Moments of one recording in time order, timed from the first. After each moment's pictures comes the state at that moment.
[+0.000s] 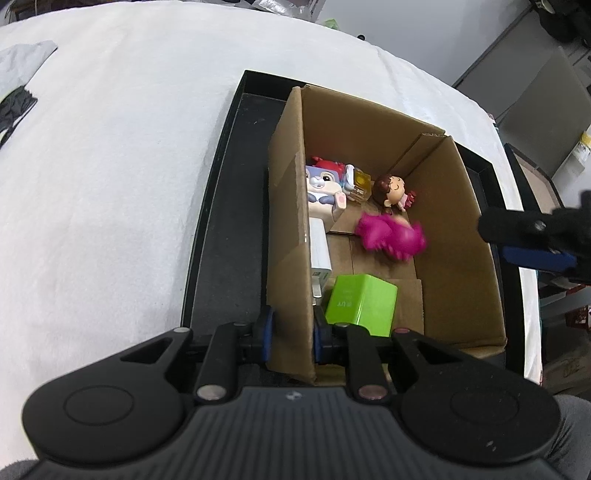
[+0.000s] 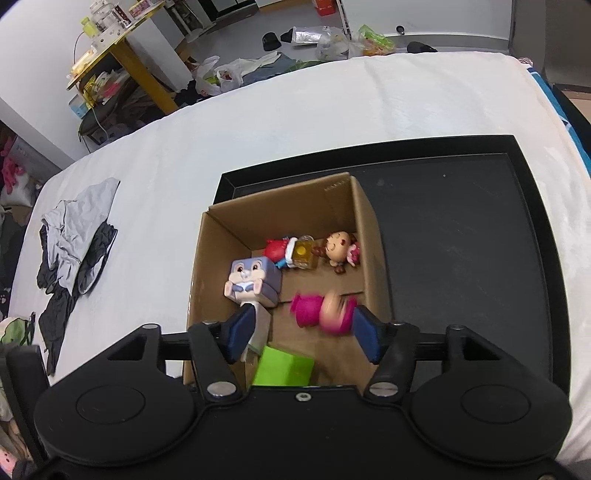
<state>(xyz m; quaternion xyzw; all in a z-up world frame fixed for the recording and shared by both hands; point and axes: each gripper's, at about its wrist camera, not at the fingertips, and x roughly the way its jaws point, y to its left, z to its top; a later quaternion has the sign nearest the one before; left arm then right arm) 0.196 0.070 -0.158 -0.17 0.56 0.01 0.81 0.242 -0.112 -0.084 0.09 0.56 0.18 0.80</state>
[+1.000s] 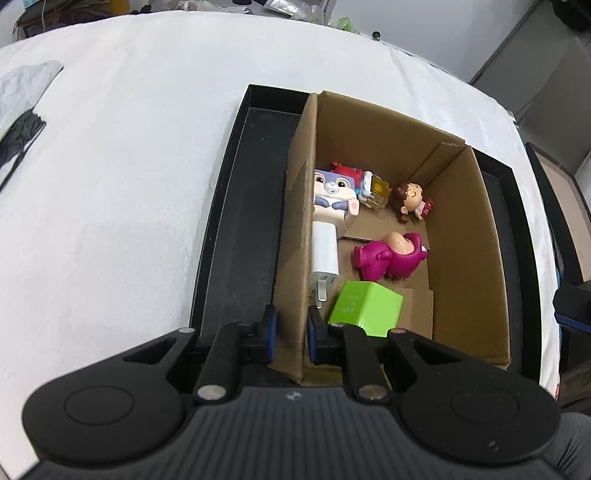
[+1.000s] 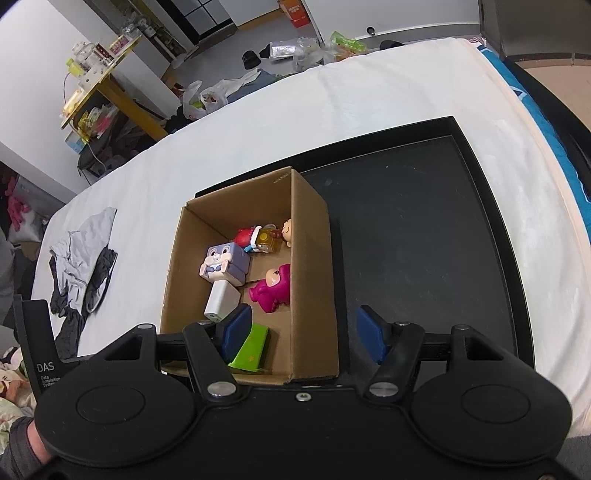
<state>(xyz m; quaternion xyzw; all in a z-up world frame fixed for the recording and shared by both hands) 0.212 0.058 -0.142 -0.14 0.58 0.04 0.80 0.228 -0.183 -0.085 0.15 0.55 0.16 0.80</state>
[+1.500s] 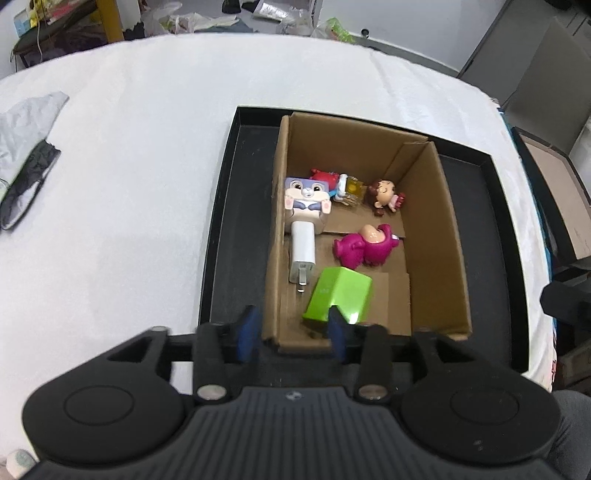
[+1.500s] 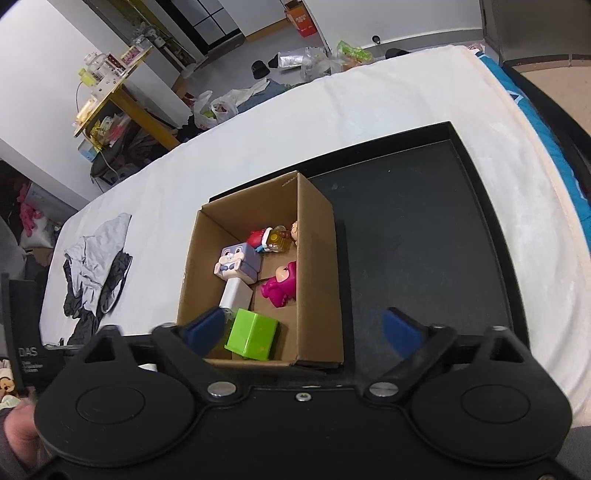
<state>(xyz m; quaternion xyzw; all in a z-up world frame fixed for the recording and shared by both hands) 0.196 0.037 -0.093 -0.10 0.58 0.04 0.81 0.210 -0.196 -0.071 0.16 0.53 0.18 0.81</state>
